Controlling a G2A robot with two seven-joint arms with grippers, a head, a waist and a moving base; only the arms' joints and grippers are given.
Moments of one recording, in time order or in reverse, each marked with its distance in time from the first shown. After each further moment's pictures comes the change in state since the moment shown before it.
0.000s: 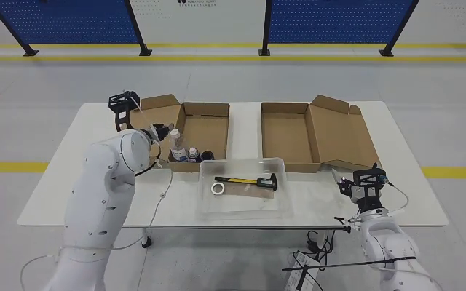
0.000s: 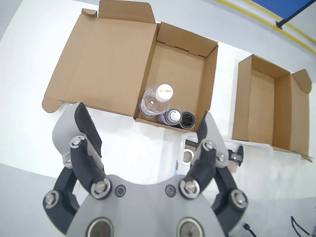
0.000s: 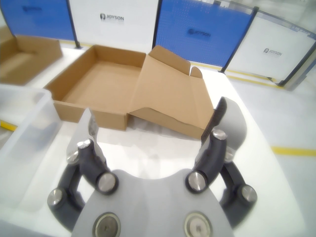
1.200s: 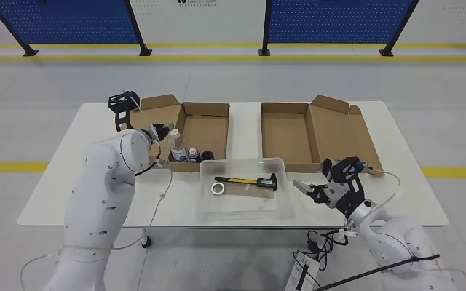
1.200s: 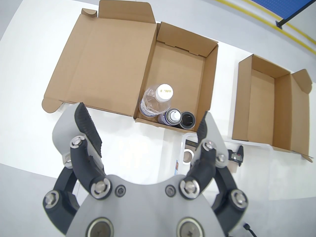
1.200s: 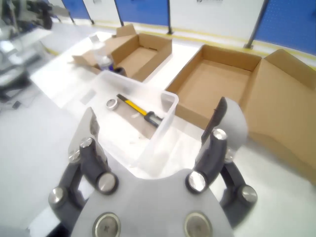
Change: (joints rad) left arm 0.000 0.000 0.000 0.000 -0.001 0.001 0.001; right arm 0.032 0.014 0.002 -0.273 0.445 -0.391 0.492
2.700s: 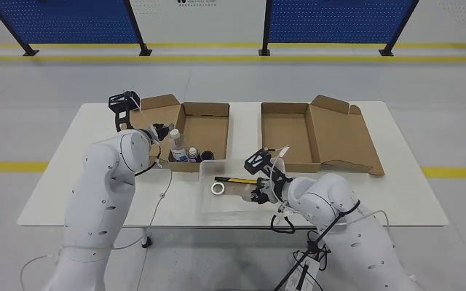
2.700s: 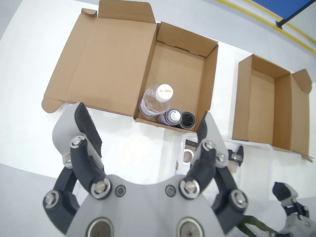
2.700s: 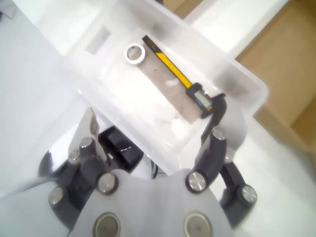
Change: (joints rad) left arm 0.000 0.000 0.000 0.000 0.000 0.000 0.000; right arm 0.546 -0.058 -0.573 0.165 -0.055 0.326 0.685
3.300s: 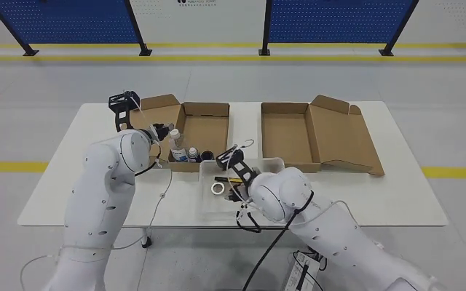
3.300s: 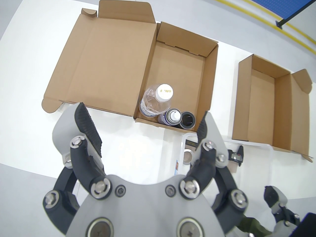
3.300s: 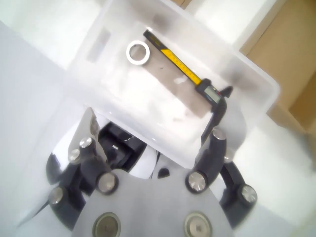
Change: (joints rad) left arm 0.000 0.000 0.000 0.000 0.000 0.000 0.000; right arm 0.295 -0.115 -0.340 0.116 -0.132 0.423 0.207
